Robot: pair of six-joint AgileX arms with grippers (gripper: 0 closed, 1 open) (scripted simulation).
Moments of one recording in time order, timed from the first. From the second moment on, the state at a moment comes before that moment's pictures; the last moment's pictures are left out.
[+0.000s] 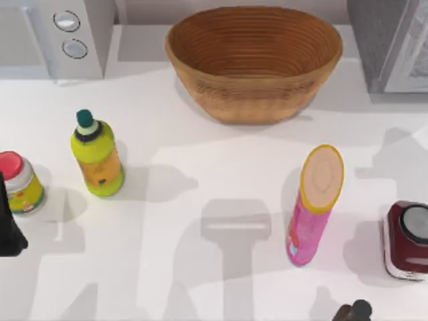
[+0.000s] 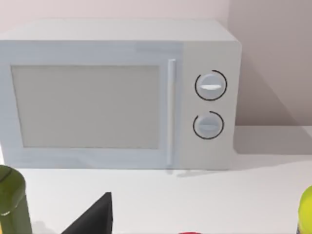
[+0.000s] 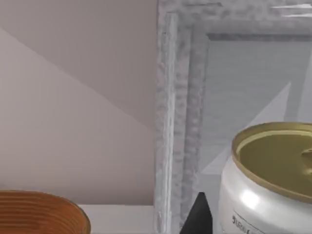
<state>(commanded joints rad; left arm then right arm) 0.00 0.00 0.00 0.00 0.00 0.00 0.28 0.64 0.92 -0.34 0.29 0.01</state>
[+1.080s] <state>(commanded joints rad) 0.00 0.00 0.00 0.00 0.00 0.00 0.00 0.01 0.00 0.00 0.00 0.00</state>
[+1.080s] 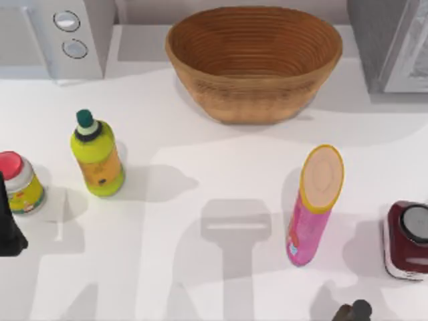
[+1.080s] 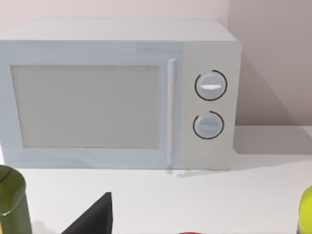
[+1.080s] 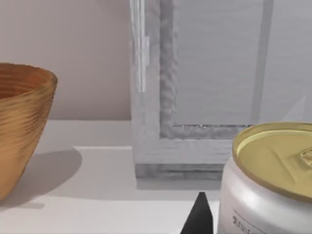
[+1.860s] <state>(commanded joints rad) 0.00 0.00 0.00 0.00 0.00 0.00 -0.19 0.62 0.31 -0.45 -0.40 -0.71</state>
